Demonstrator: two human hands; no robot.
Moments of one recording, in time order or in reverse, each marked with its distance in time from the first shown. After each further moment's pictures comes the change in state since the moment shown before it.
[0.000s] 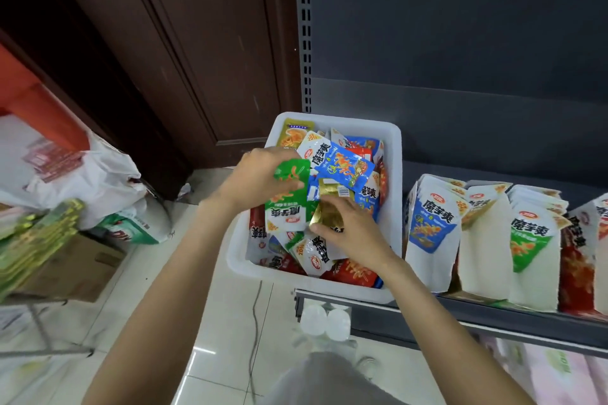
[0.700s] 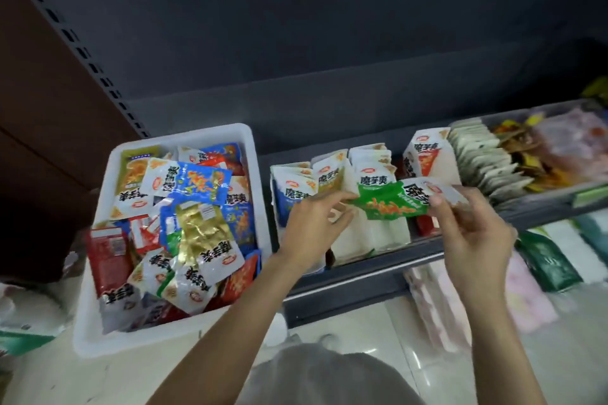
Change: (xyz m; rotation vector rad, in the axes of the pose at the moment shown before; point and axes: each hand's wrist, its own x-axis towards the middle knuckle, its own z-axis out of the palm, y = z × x) left_hand 0.037 0.214 0.187 -0.473 -0.019 0.286; right_hand -0.201 0.104 -0.155 0.218 1.133 0.223
